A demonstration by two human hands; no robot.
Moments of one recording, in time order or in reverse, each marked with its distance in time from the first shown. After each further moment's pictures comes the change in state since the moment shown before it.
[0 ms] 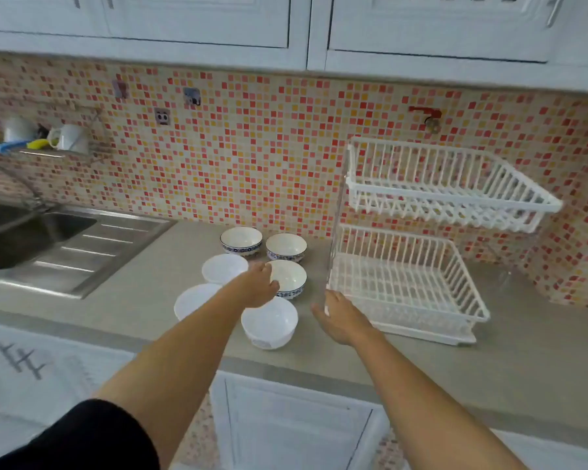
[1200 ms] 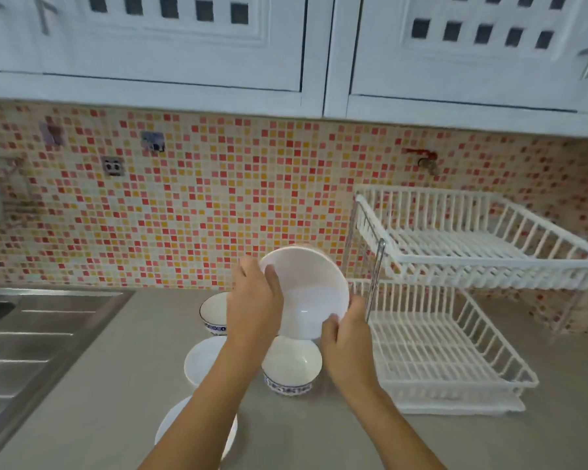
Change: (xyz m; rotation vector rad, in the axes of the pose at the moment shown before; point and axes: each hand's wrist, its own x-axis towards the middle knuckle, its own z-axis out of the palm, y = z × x) left_hand 0.067 -0.039 -0.112 -0.594 0.719 -0.061; right_hand 0.098 -0.132 -0.031 0.474 0.768 0.006
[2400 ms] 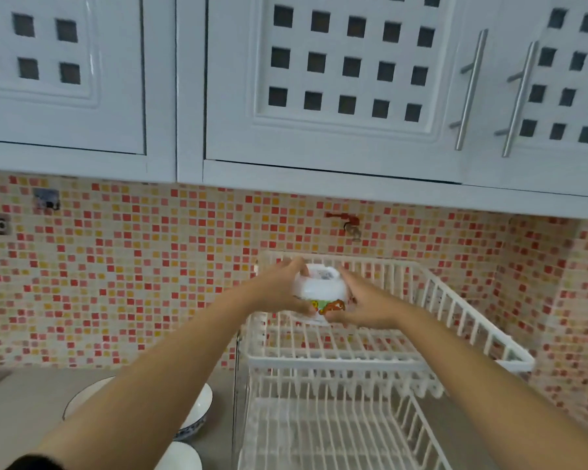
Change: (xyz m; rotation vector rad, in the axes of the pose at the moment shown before) left_hand 0.138 0.196 0.185 0.210 -0.661 0.468; right_hand 0.296 0.119 -0.218 -0.457 -0.648 -0.186
